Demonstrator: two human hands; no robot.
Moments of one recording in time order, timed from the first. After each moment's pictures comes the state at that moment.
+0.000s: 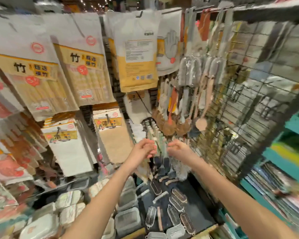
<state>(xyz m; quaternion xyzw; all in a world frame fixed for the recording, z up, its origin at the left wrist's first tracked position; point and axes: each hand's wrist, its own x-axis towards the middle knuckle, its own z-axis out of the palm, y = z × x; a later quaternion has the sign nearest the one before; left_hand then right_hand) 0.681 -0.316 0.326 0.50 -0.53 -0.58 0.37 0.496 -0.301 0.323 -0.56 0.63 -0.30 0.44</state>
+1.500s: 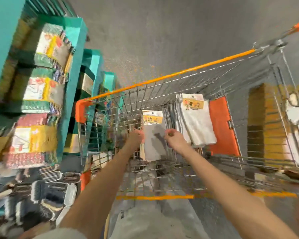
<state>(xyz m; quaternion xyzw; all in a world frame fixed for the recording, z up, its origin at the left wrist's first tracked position) 0.031 0.008 -0.015 0.44 -0.66 -0.55 -0.27 -0.028 0.182 0.026 0.07 0.81 -0.39 0.44</state>
